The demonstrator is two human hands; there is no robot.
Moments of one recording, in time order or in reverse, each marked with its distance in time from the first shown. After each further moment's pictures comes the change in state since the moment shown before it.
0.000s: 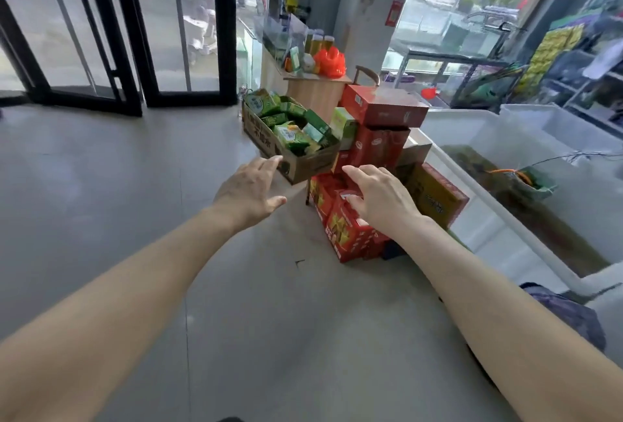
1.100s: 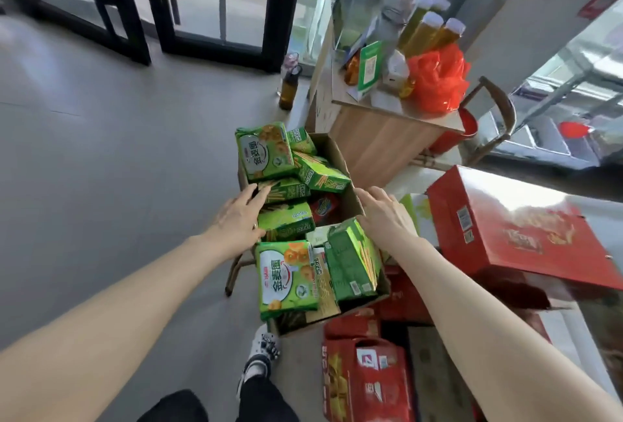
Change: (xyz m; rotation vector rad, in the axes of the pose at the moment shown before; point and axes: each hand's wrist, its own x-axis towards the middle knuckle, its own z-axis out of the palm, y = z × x) left_hand 0.749 -0.322 0.243 -0.148 -0.280 -0.481; right_hand 0.855 0.280 0.357 -0.002 -0.428 -0.151
